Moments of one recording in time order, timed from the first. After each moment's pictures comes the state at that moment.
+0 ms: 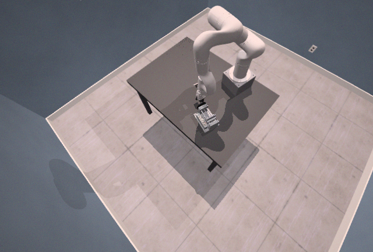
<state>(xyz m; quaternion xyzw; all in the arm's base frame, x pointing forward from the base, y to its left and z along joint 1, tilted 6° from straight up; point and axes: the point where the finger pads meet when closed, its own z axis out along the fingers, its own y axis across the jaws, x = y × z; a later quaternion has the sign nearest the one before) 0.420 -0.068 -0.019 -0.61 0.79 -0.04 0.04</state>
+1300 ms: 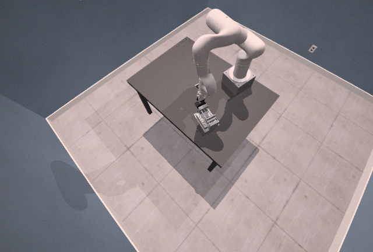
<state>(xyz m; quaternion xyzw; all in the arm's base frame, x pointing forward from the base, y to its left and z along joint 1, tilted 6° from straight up) 0.413 -0.066 -0.035 -0.61 0.79 -0.04 0.04</state>
